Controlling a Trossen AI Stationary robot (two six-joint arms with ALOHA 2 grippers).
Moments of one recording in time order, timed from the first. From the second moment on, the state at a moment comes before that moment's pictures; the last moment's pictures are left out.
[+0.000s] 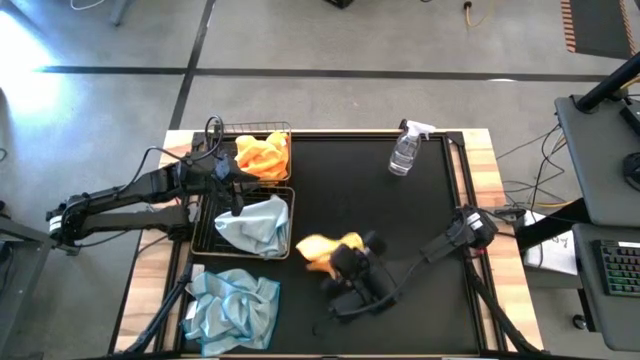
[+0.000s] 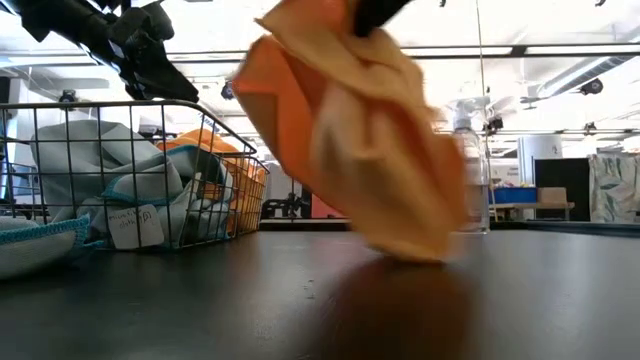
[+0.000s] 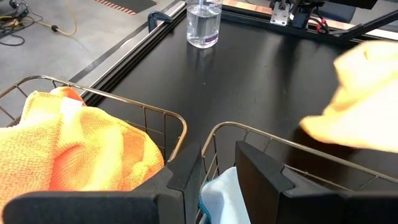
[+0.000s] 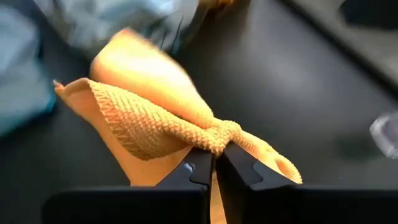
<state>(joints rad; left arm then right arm) 0.34 0.67 0.59 -0.40 0.02 -0.05 0.51 2.13 2.07 -1.40 0.78 1.17</state>
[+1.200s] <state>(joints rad) 0.34 0.67 0.59 -0.46 0.02 -0.14 -0.17 2.13 2.17 -0.28 0.52 0.10</state>
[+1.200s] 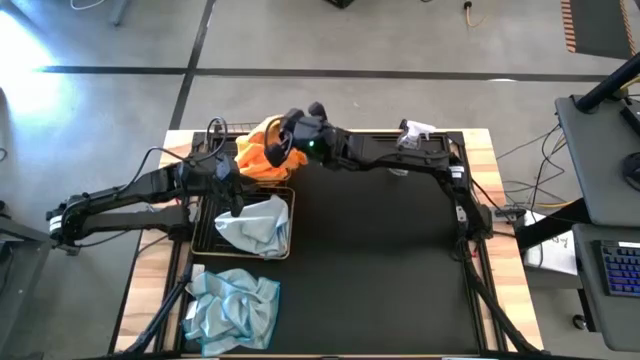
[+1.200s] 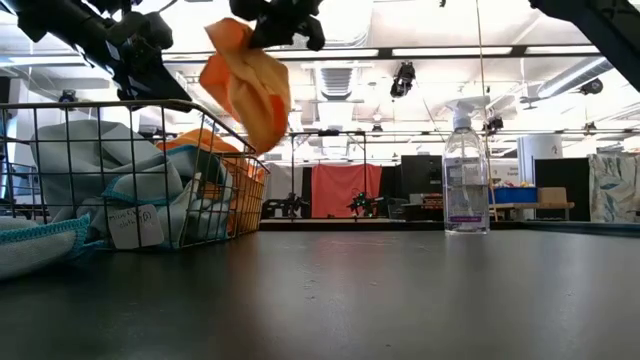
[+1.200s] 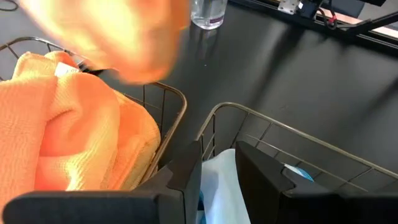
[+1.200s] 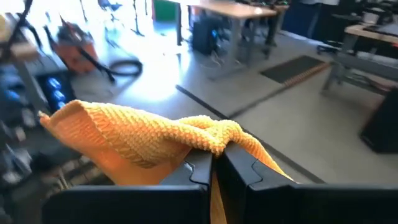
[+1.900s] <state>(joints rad) 0.34 0.67 0.59 -0.46 0.02 -0.18 -0.26 2.26 2.17 -0.14 0.28 0.21</state>
